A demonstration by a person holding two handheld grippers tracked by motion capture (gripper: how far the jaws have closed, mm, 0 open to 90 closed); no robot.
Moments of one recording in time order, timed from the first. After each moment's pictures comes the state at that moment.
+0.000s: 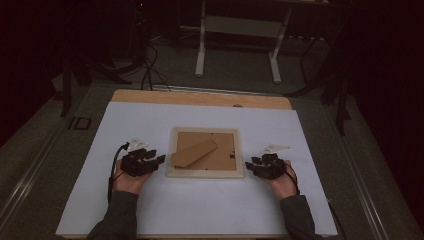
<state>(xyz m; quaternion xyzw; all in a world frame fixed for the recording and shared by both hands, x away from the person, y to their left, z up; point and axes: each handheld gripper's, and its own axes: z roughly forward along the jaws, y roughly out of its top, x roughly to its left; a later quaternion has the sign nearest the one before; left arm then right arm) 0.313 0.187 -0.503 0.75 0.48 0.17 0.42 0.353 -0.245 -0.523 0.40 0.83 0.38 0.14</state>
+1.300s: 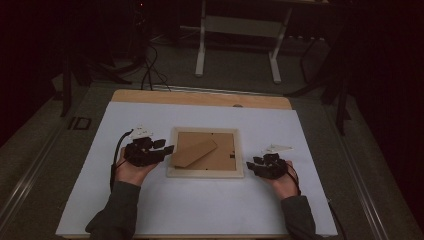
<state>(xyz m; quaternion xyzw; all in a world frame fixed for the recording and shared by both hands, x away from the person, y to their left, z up) 0.321 0.170 -0.452 0.76 0.43 0.14 0.46 0.353 -0.249 -0.523 0.40 0.82 0.37 0.14</state>
